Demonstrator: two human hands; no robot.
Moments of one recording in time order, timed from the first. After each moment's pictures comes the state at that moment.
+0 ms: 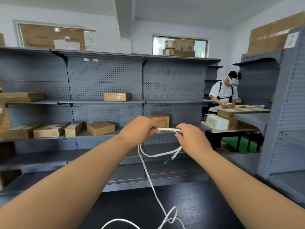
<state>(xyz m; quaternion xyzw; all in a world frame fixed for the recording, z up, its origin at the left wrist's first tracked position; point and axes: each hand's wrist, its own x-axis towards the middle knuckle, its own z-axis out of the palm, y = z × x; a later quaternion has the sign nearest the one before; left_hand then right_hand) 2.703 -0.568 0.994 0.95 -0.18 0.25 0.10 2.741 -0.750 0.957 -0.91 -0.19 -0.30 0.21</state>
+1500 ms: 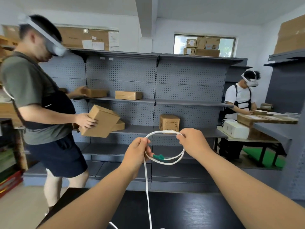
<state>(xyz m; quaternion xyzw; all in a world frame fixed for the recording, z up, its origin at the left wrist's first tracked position) 2.761 -0.642 0.901 0.65 0.04 0.24 0.72 2.821 -0.812 0.964 -0.92 -0.24 -0.18 0.26</state>
